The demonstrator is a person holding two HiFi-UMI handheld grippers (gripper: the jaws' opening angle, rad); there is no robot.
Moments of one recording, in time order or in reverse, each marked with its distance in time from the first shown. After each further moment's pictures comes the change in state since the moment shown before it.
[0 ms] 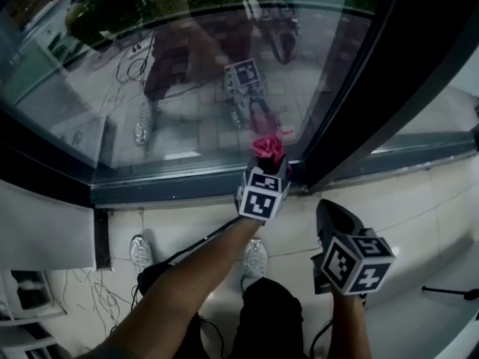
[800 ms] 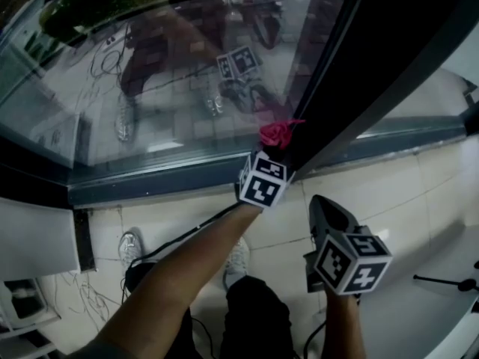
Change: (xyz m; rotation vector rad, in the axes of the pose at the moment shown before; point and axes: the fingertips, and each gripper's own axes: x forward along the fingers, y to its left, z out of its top) left arm 0.053 -0.063 0.002 0.080 0.016 -0.146; right arm -0.002 -0.038 -0.016 0.038 0.028 -0.051
